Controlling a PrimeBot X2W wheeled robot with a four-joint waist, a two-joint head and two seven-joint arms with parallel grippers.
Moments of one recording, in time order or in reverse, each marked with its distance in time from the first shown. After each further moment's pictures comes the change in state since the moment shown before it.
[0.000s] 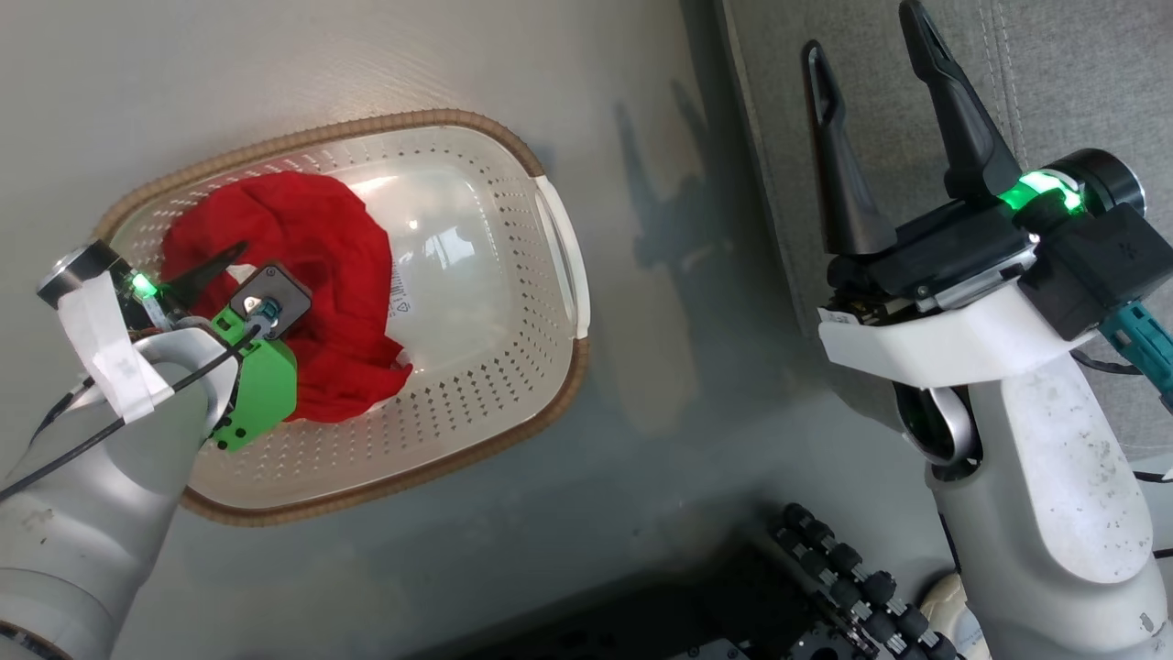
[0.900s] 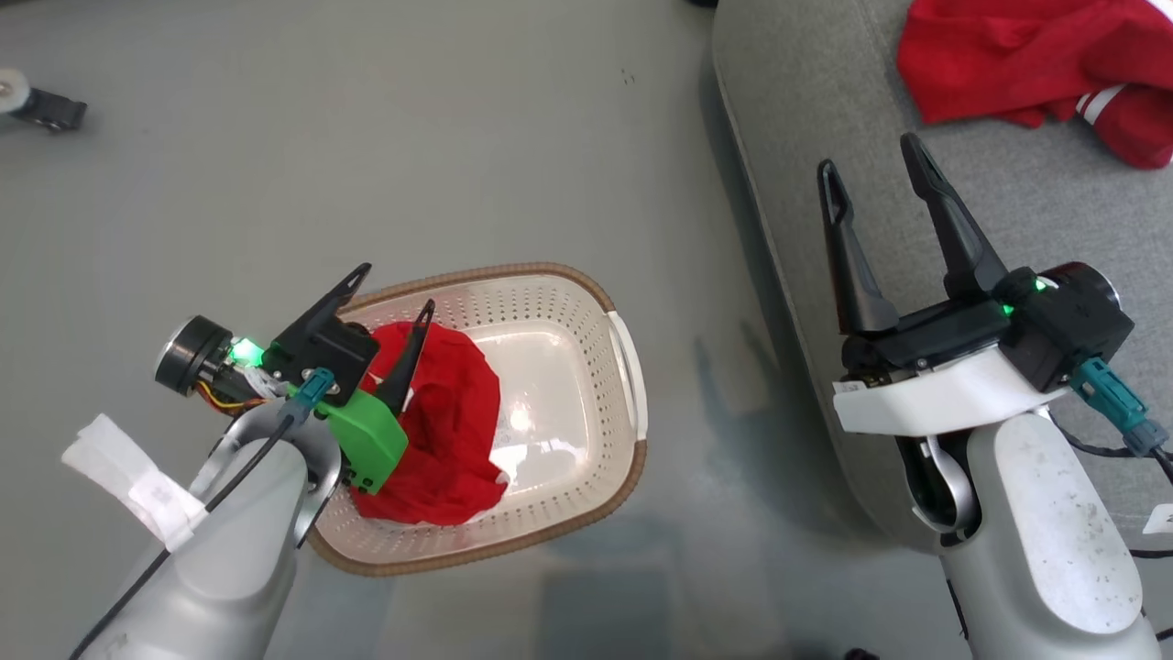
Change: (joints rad) left arm 0.365 -0.083 0.448 -0.509 0.051 0.000 -0.036; right arm 0.150 0.000 -0.053 0.084 0.004 0.000 0.000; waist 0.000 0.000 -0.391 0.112
